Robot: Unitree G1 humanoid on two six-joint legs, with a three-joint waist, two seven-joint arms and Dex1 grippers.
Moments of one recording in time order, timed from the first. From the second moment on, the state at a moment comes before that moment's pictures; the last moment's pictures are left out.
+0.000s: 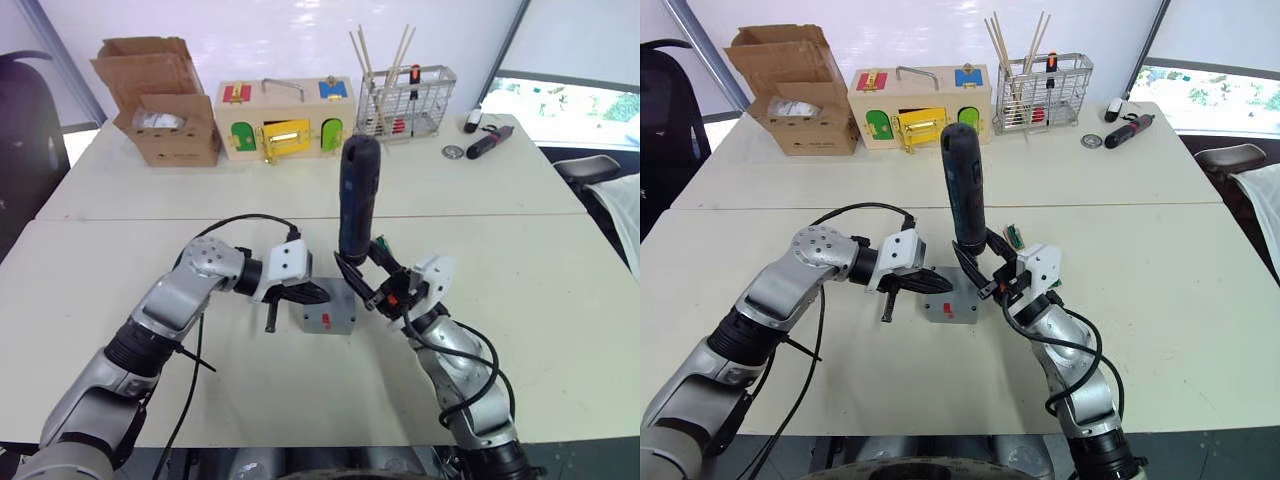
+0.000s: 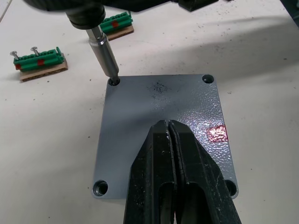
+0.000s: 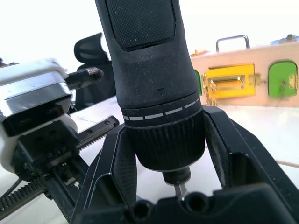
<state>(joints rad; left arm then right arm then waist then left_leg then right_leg) -0.55 0.59 -0.39 -0.10 -0.19 0.40 -1.22 0.03 -0.18 0.20 -0.33 0.21 0.01 0.42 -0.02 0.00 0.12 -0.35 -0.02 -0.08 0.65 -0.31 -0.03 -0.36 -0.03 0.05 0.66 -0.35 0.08</state>
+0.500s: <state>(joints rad) -0.55 0.59 -0.39 -0.10 -0.19 0.40 -1.22 0.04 -0.19 0.21 -0.34 0.21 0.01 0.42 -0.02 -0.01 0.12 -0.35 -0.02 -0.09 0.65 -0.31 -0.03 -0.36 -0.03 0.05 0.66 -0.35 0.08</state>
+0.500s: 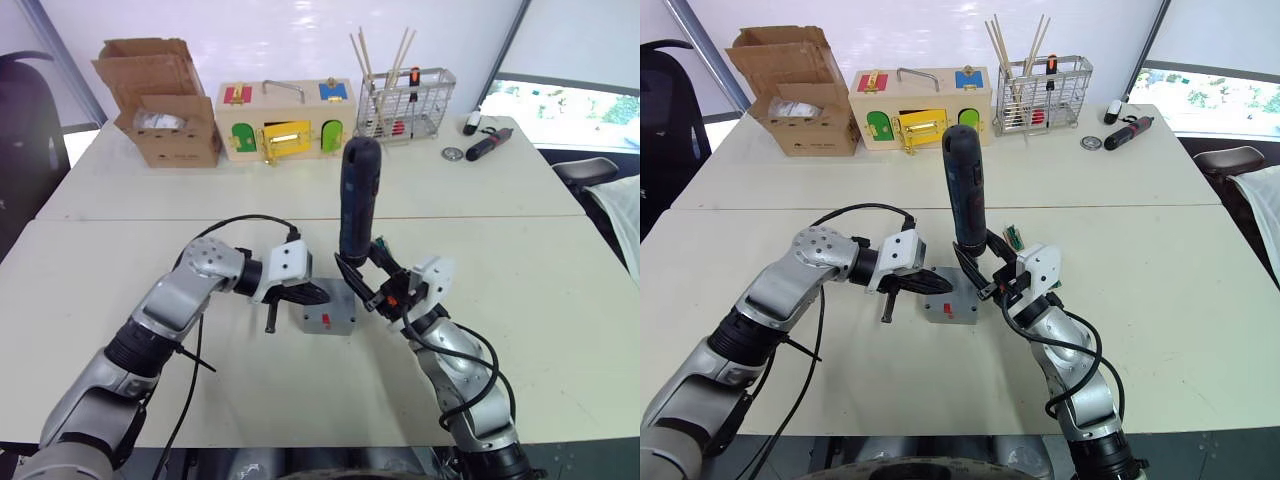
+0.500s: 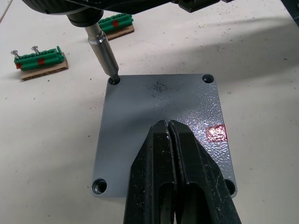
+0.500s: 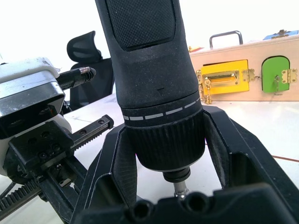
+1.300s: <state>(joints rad) -0.54 0.56 -0.32 -0.07 -0.27 0.46 -1.20 -0.14 -0.32 -0.03 -0.58 0.51 0.42 0.36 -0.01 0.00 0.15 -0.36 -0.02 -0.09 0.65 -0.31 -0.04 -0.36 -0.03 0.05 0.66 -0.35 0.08</state>
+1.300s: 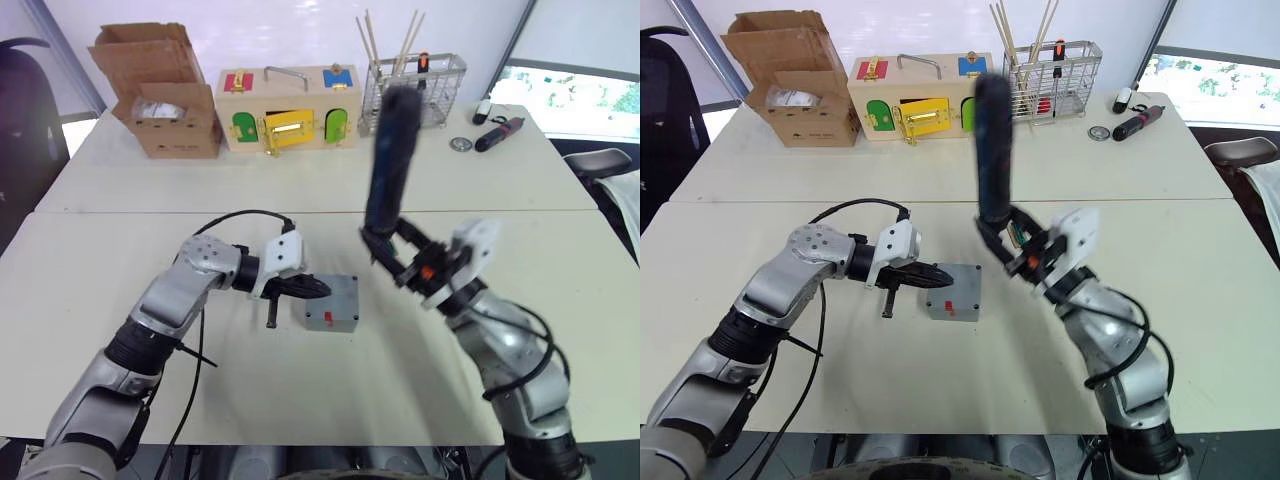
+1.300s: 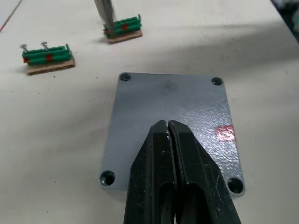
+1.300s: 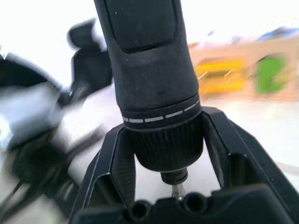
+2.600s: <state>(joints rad) -0.60 0.59 -0.32 -0.25 -0.40 0.51 -1.28 -0.04 -1.26 -0.48 0.00 1.62 1.54 -0.01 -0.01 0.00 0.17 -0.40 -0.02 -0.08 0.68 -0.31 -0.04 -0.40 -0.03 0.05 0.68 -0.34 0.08</state>
